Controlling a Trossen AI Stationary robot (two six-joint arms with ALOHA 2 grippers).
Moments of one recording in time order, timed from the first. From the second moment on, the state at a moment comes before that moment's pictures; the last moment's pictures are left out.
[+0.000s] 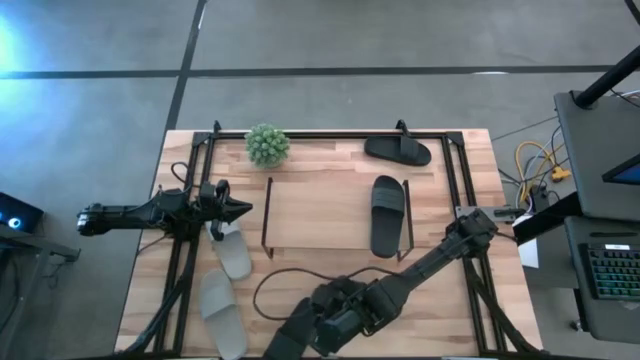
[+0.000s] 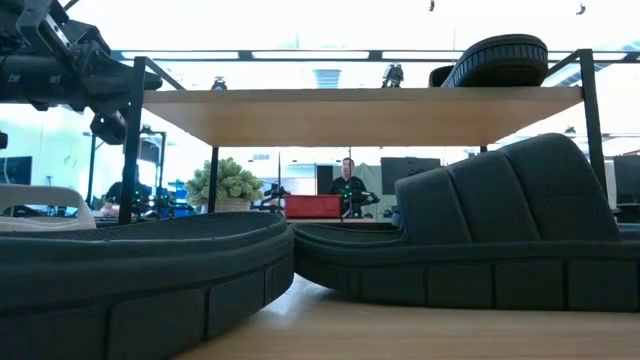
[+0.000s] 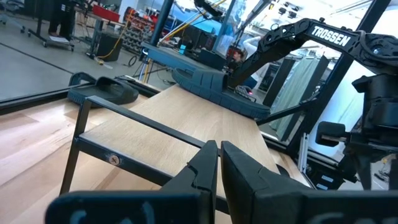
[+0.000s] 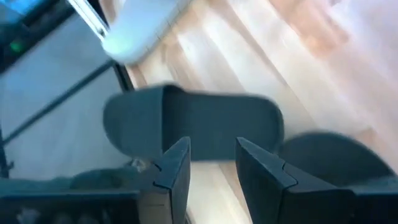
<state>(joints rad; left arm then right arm) 0.00 0.04 0.03 0.02 -0.11 -0.39 0.59 2.19 2.06 -0.83 0.32 1.06</state>
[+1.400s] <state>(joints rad) 0.00 0.04 0.03 0.02 -0.11 -0.39 0.41 2.39 2.05 -0.40 -0.34 0.99</state>
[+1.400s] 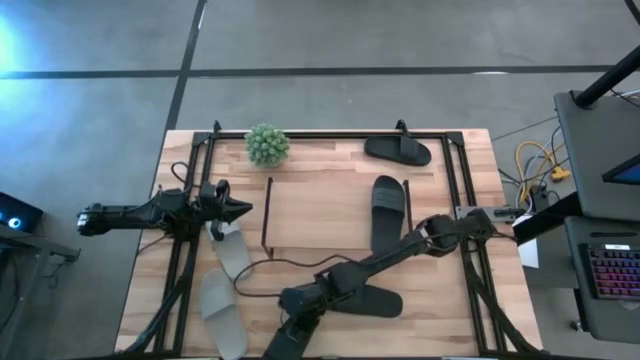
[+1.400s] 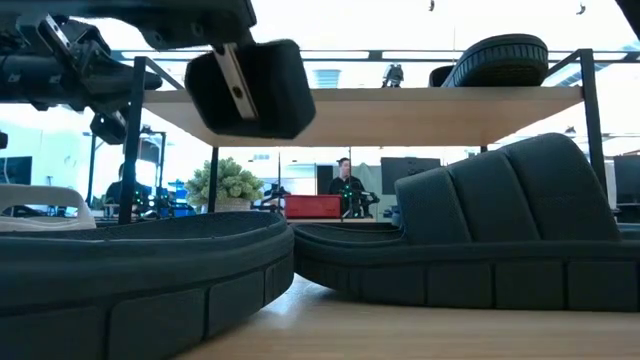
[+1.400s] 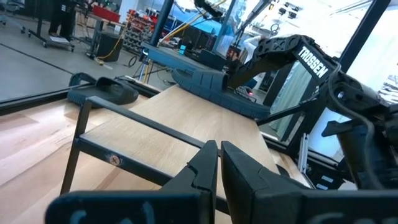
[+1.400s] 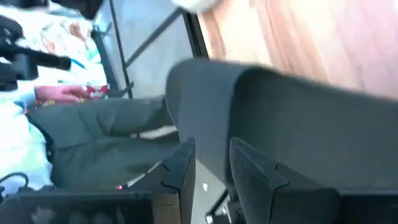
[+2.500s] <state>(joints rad) 0.00 0.04 0.03 0.02 -0.11 -0.39 0.47 2.39 1.96 -0.29 -0.18 1.08</state>
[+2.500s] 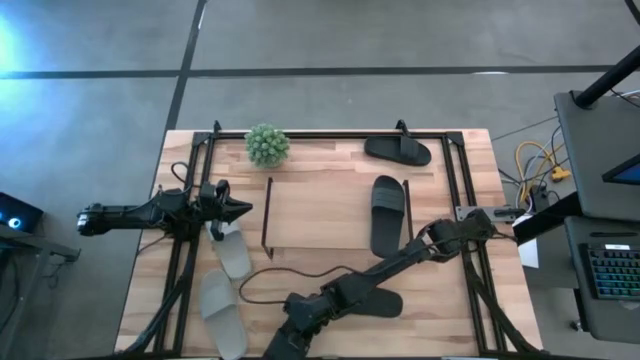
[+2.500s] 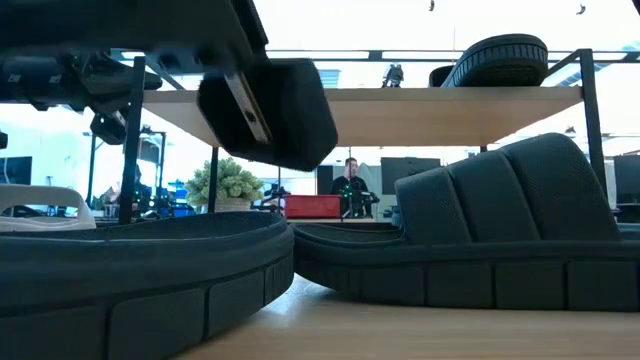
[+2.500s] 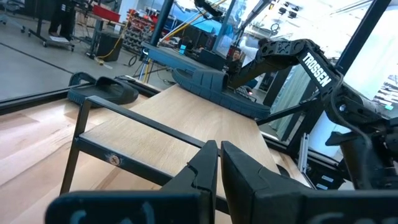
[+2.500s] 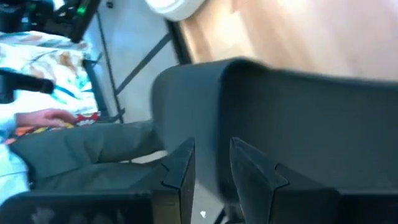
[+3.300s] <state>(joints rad) 0.00 0.04 0.03 0.02 -0.11 -0.38 0.50 2.39 1.89 -0.14 -0.18 1.10</state>
